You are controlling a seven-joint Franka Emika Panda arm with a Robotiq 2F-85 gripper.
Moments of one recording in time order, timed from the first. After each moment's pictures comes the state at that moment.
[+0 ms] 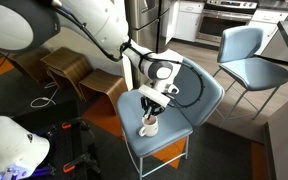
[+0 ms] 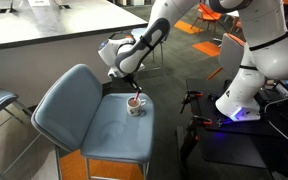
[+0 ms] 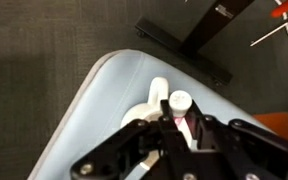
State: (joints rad) arm -0.10 0.67 0.06 -1.75 -0.21 1.96 -0.49
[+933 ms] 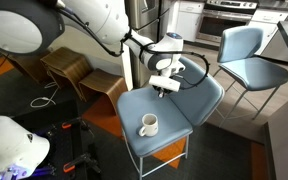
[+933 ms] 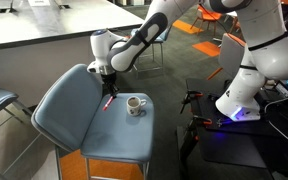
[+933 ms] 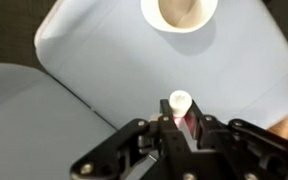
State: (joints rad) arm -0.13 0.70 0.17 -1.67 -0.10 2.32 -0.73
